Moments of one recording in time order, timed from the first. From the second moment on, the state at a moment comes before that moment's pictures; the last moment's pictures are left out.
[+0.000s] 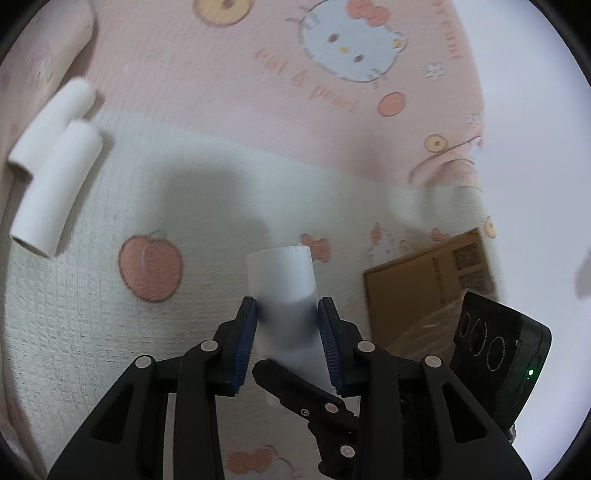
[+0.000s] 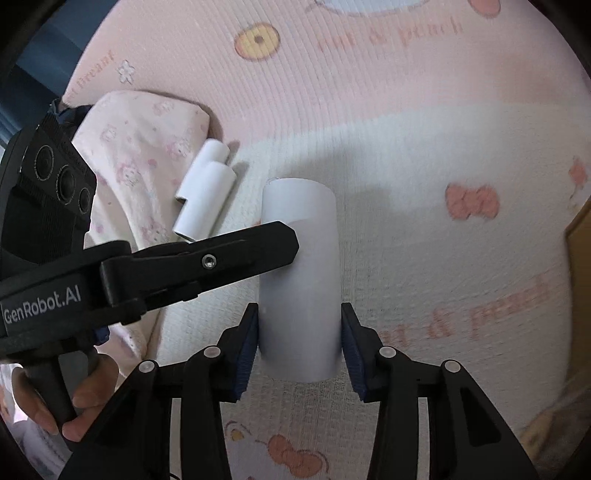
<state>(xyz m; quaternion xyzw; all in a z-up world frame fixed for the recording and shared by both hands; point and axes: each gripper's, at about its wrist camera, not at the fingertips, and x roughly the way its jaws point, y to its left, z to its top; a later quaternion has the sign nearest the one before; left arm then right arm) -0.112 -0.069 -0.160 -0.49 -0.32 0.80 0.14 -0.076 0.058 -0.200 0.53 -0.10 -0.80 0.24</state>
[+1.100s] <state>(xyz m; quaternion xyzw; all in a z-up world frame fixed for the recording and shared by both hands) -0.181 0.133 0.020 -0.48 -0.18 0.78 0.36 -0.054 0.232 -0.006 0.49 -0.07 -0.86 0.07</state>
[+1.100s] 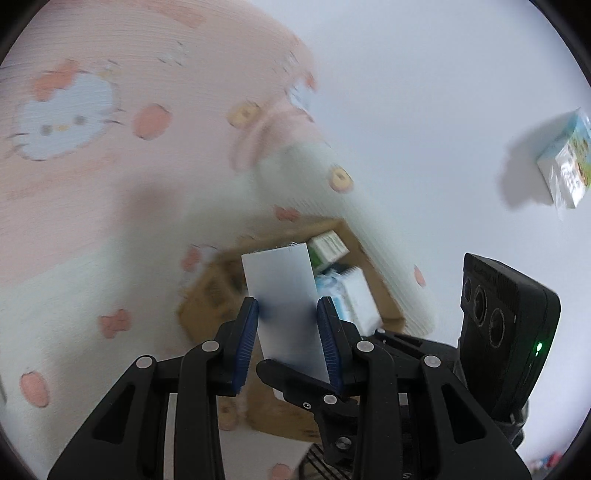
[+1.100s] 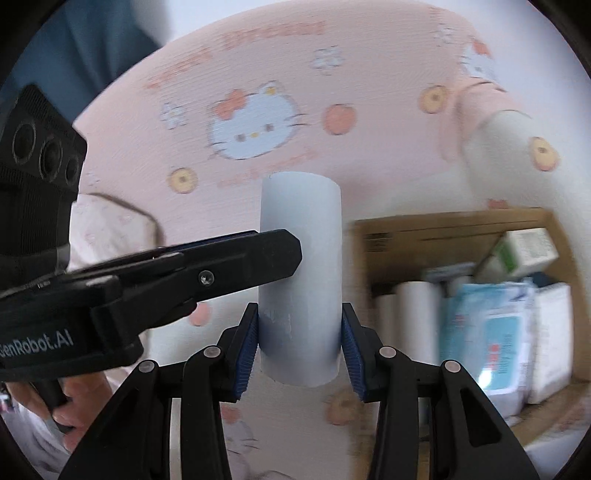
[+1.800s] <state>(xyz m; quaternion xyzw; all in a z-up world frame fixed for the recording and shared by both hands) -0.226 0.222 -0.039 -0.63 -0.08 0.71 0.30 -0.069 0.336 -0.077 0.59 -0.22 -0.77 0.10</state>
